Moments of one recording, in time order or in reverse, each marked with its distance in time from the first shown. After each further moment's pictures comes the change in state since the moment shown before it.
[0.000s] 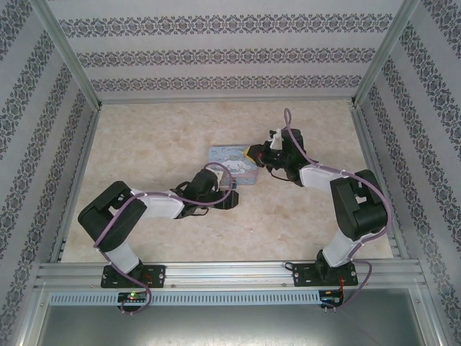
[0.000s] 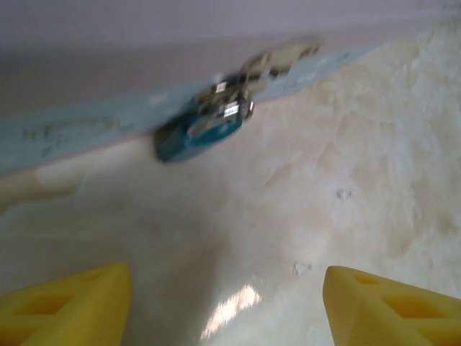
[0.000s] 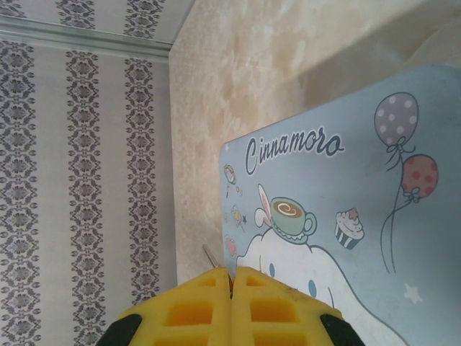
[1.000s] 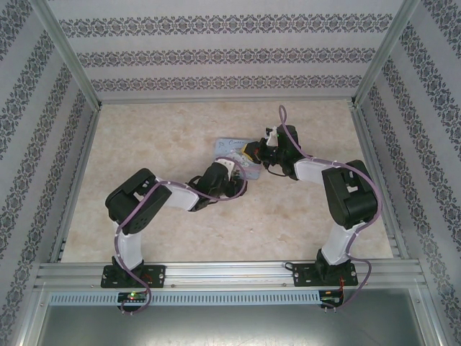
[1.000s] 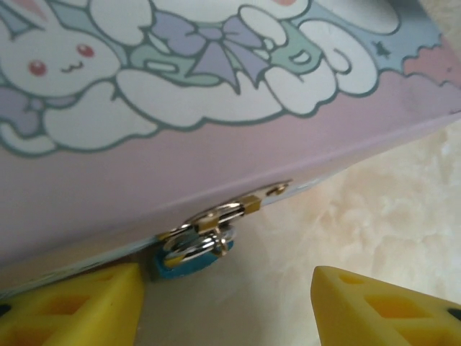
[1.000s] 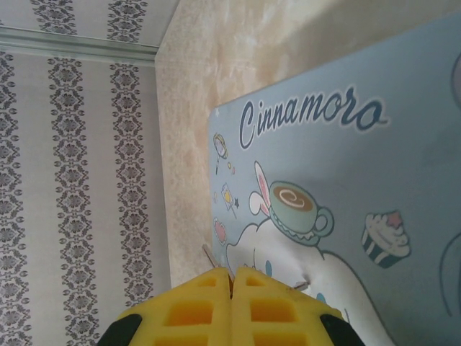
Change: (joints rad) left arm 0.007 0.237 0.157 0.222 -0.100 0.128; right arm 0.000 0.111 0.088 -0.007 0.000 0.000
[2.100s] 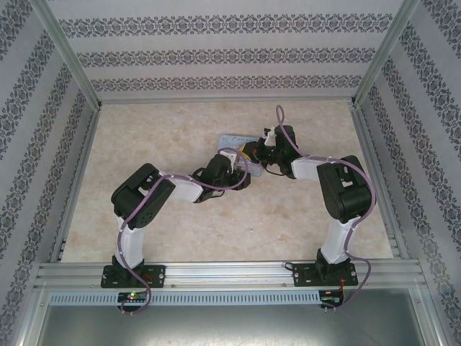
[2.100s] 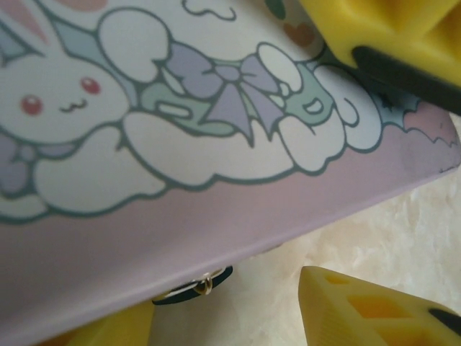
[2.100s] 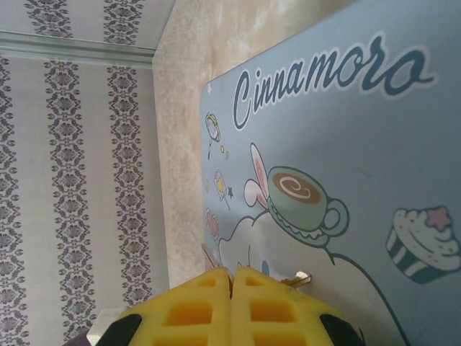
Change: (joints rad) left arm 0.027 0.064 0.124 -0.067 0.087 -0.102; right arm 0.000 0.068 0.026 0.047 -0.003 0.015
